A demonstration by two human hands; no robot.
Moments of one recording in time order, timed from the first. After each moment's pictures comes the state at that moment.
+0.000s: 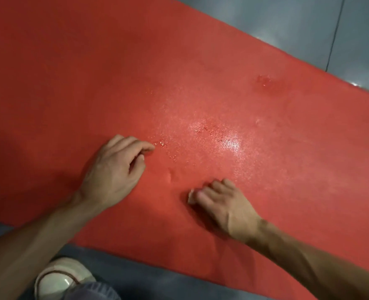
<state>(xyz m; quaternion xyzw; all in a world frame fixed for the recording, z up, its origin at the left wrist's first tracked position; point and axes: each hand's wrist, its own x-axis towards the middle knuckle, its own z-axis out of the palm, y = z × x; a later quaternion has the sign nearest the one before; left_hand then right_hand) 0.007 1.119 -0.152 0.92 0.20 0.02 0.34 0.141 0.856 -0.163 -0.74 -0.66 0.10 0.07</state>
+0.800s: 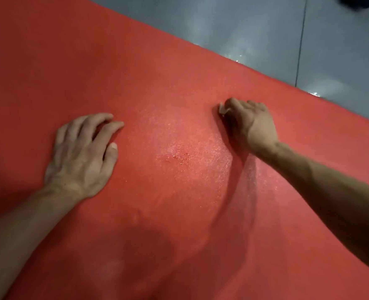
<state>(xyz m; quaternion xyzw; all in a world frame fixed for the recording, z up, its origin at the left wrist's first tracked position) 0.096 1.160 -0.189 0.97 0.21 0.06 0.15 0.369 0.913 -0.164 -0.87 -0.48 -0.03 0.04</state>
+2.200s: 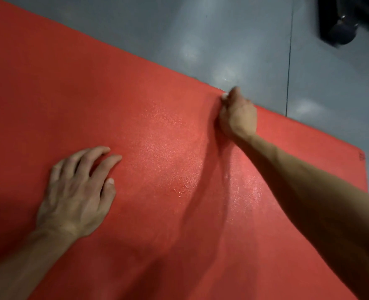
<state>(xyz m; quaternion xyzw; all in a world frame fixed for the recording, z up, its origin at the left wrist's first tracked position) 0.095 1.162 -0.193 0.97 0.21 0.05 0.14 0.423 0.999 -0.169 -0.97 -0.21 0.02 0.12</state>
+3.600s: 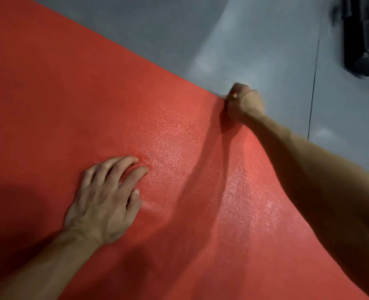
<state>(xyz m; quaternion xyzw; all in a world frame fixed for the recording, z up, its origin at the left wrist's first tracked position) 0.097 1.171 -0.191 0.97 0.20 0.03 0.15 0.469 1.080 -0.159 -0.96 -0.23 0.13 0.09</state>
